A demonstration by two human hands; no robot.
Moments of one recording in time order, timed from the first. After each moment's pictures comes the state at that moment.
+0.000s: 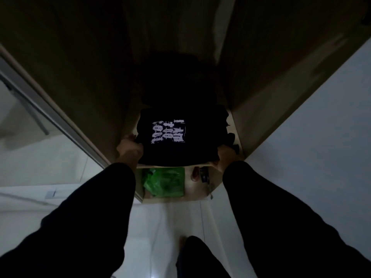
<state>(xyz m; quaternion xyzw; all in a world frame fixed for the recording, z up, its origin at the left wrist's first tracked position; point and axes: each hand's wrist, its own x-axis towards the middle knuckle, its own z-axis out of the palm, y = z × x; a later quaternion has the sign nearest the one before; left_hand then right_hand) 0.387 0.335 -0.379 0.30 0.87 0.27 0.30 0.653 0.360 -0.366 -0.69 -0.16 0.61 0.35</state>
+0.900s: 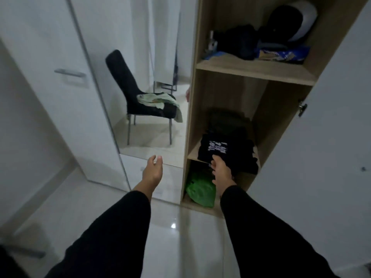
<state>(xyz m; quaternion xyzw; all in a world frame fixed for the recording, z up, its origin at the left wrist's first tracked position) 0.374 -0.072 -0.158 0.26 0.79 0.45 0.31 0.558 0.003 -0.118 -0.58 -0.37 0.65 0.32</state>
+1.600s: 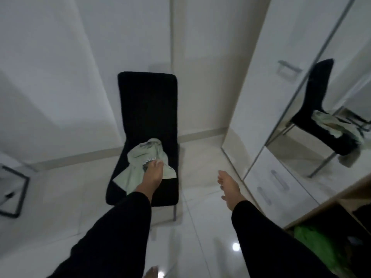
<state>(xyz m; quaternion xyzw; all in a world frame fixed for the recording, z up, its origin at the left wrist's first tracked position) 0.356 -0.524 -0.186 -0.17 0.82 0.53 0.11 0.426 -0.300 -0.164 -0.35 -0.63 0.68 -0.10</state>
